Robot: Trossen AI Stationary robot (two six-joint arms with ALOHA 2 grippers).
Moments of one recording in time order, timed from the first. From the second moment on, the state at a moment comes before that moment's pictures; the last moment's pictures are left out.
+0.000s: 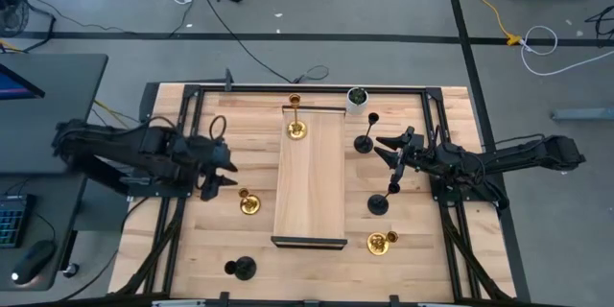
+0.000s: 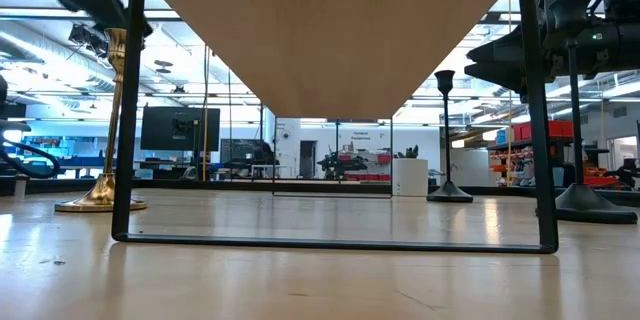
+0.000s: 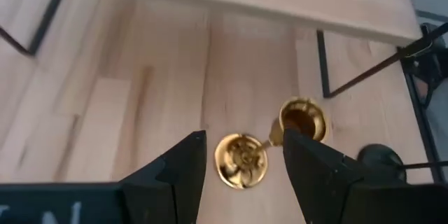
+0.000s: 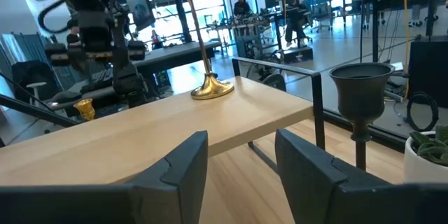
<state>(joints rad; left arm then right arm) -0.13 0.75 0.71 -0.74 0.00 -0.26 0.03 0.60 0.02 0.62 0.40 0.19</state>
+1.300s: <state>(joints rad) -0.42 0.73 0.23 -0.07 -0.17 -0.48 0.03 0.60 0.02 0.62 0.40 0.19</state>
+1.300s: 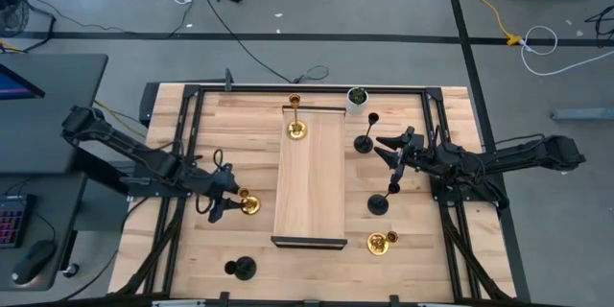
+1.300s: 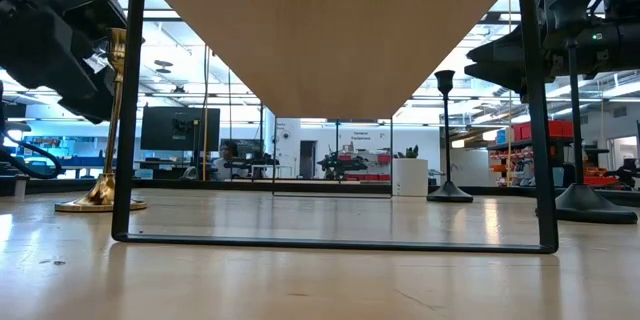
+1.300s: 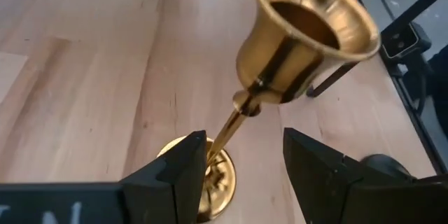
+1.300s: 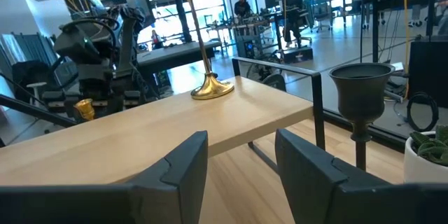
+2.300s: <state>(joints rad) -0.42 0.83 0.22 0.08 -0.25 -0.41 0.03 0.60 0.02 0.62 0.40 0.19</state>
